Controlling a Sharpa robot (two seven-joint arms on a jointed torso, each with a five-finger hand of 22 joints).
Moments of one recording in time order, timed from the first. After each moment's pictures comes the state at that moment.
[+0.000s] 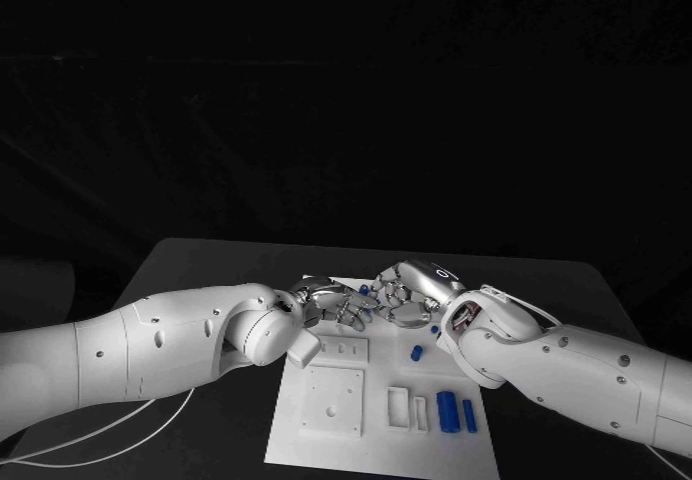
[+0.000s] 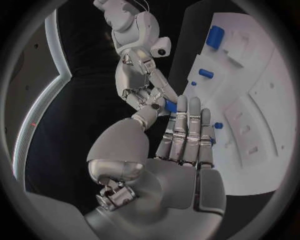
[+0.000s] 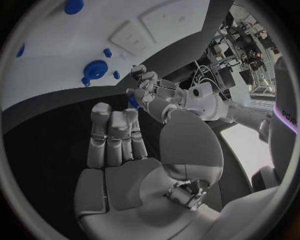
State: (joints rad) left arm 1.32 -0.72 -0.18 1.43 -0.13 -0.20 -0.02; left_hand 1.05 0.09 0.53 -0.29 0.05 0.93 0.14 0.28 0.31 1.12 0.08 0.36 0.30 0.87 0.08 0.75 0.60 0.02 0.53 0.01 0.56 1.24; right arm 1.23 -0.55 -0.09 1.35 -1.41 -0.49 -0.01; right_hand 1.12 -0.17 0.77 -0.22 0.05 1.05 0.08 0.35 0.52 1.12 -0.02 1.03 0.97 1.30 -0.13 1.17 1.06 0.24 1.21 -0.05 0.95 1.31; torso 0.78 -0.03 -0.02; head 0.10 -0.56
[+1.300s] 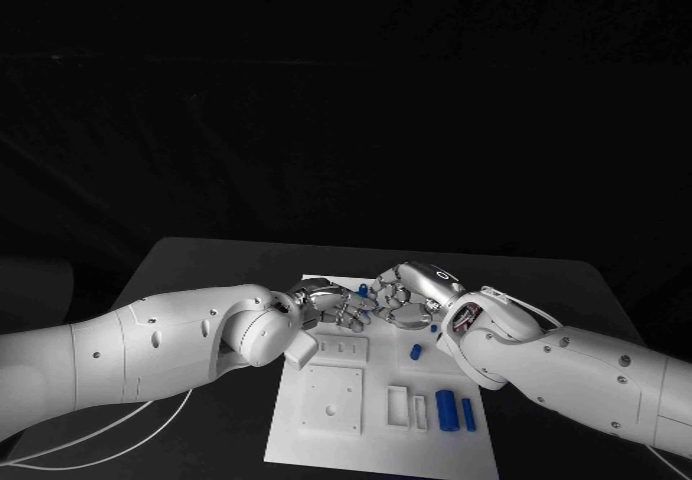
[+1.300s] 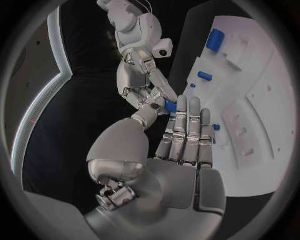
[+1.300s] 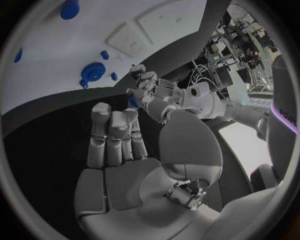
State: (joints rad) left arm 1.31 -0.73 -0.18 1.43 -0.12 -0.17 -0.02; left_hand 1.05 0.10 0.53 -0.30 0.05 0.93 0.15 0.28 0.31 1.13 0.08 0.35 0.30 0.87 0.08 0.75 0.60 0.02 0.53 0.01 0.56 1.23; right arm 1.22 -0.56 -0.09 1.35 -1.39 -0.49 0.03; right_hand 1.11 -0.15 0.76 -0.23 0.05 1.05 0.07 0.34 0.52 1.11 -0.02 1.03 0.96 1.30 -0.13 1.17 1.06 0.24 1.20 -0.05 0.95 1.31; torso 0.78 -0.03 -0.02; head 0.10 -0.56
